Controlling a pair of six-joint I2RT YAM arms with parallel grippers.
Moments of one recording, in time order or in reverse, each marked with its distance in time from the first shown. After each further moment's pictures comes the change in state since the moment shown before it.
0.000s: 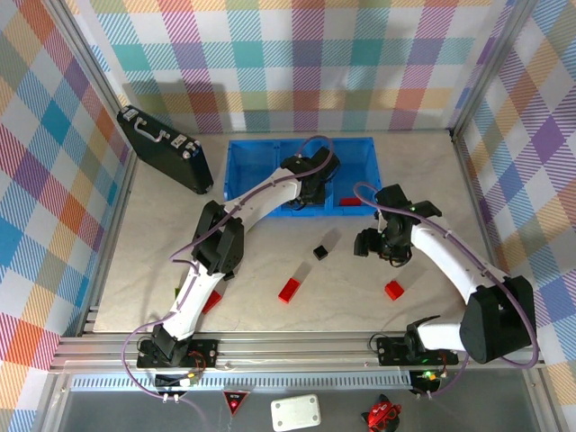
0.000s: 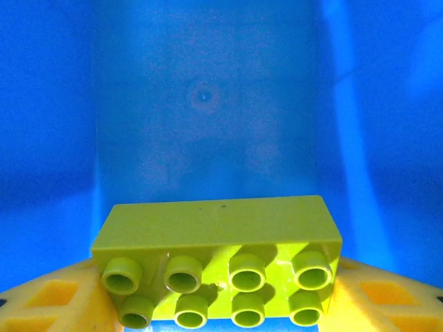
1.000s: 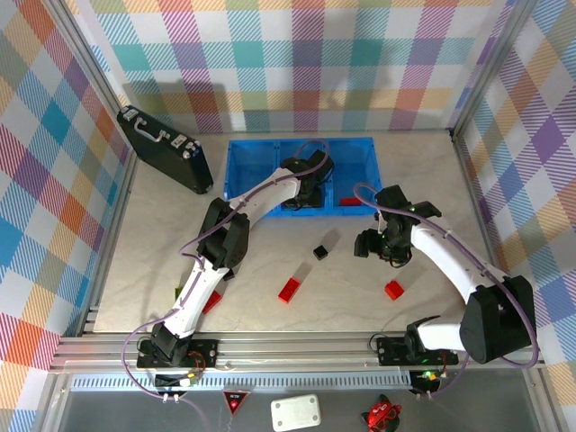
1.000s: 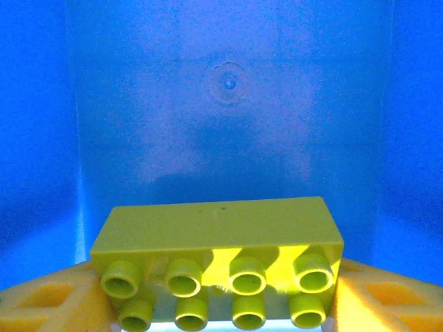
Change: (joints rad) left arm 0.033 0.089 0.045 -0.019 0.064 0.015; right arm 0.000 0.002 -0.003 0.000 -0.001 -0.001
